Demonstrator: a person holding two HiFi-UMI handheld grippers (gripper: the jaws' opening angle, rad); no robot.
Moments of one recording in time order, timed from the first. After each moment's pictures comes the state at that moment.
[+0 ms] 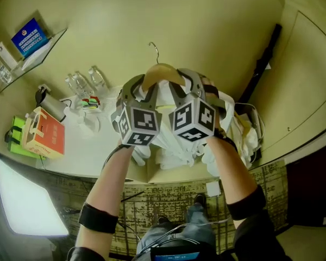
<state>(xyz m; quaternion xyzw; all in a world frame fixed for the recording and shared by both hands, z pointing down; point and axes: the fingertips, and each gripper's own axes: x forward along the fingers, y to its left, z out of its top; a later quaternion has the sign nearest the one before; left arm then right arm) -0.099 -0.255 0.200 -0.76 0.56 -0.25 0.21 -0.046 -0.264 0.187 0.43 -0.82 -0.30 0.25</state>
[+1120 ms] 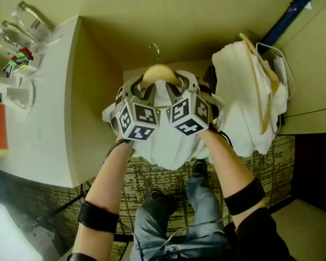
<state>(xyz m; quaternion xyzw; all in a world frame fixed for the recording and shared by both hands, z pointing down) -0.104 -0.298 0.686 -0.80 0.48 -0.36 0.04 -0.050 -0.311 0.681 0.38 -0.86 -0.08 0.34</state>
